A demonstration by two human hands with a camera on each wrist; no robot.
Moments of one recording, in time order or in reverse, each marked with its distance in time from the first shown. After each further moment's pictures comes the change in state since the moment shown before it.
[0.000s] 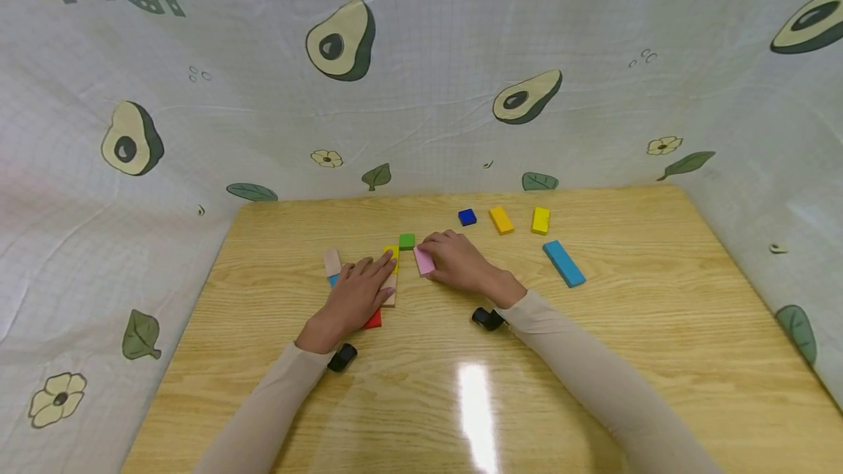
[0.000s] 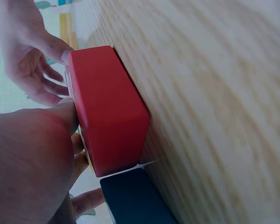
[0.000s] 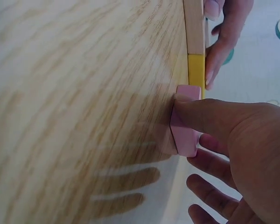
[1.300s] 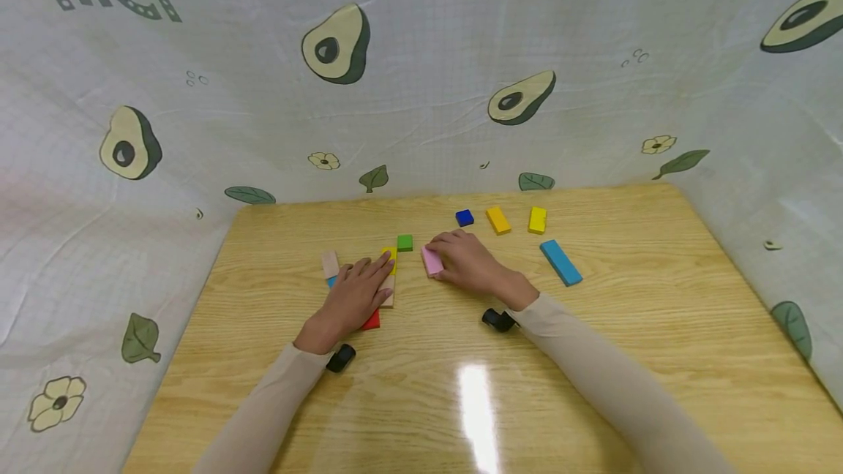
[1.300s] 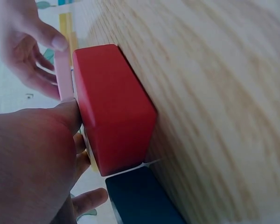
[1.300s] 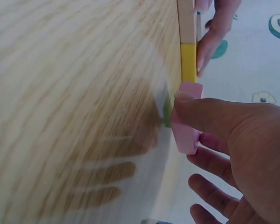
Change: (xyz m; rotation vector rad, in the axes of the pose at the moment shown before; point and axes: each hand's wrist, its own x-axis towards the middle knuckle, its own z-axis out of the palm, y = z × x) left_hand -0.001 0.002 -0.002 -0.033 -0.006 -0.003; right_hand -0.020 0.008 -0.010 0.022 0.030 0.013
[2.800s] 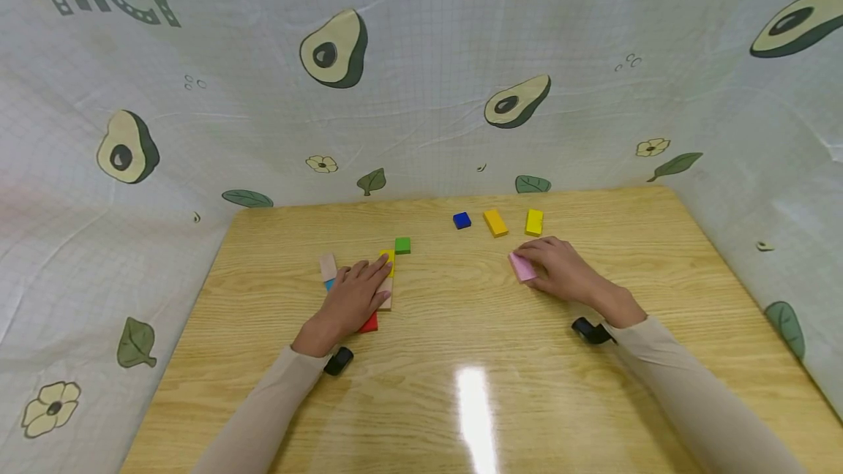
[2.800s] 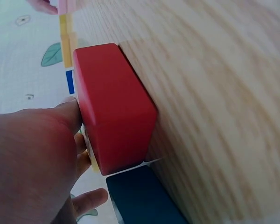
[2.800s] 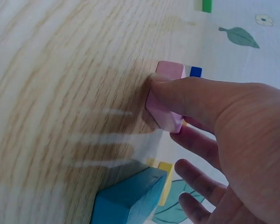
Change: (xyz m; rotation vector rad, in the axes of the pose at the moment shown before) left_hand -0.001 0.000 0.000 0.020 0.013 0.012; right_hand -0.117 0.092 -0.046 -0.023 0.043 0.068
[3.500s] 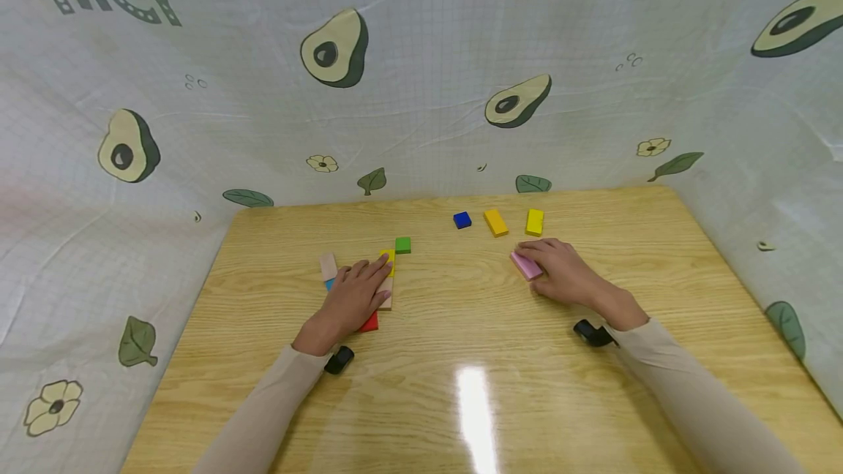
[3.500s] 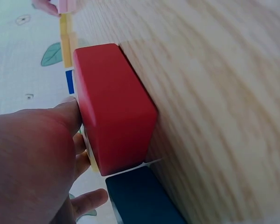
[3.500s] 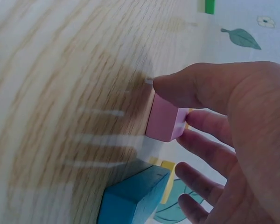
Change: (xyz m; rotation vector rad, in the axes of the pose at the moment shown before) left_hand 0.002 -0.002 0.002 -0.011 -0.022 -0.009; right_hand -0.004 -0.003 -0.001 0.016 -0.033 0.050
